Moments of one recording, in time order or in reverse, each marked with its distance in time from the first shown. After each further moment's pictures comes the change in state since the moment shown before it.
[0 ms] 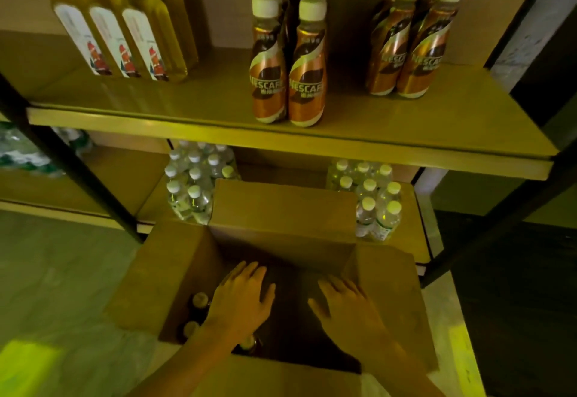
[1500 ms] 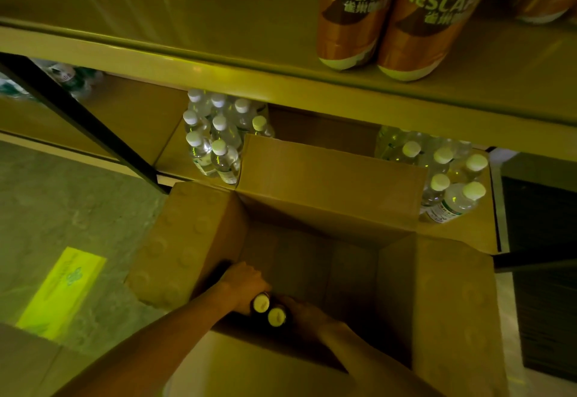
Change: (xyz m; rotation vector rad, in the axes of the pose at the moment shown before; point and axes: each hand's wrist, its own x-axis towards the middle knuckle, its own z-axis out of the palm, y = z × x) left_hand 0.061 -0.099 0.070 0.438 -0.707 0.403; right_hand 0.108 -0.057 0.164 0.369 -0.680 -0.185
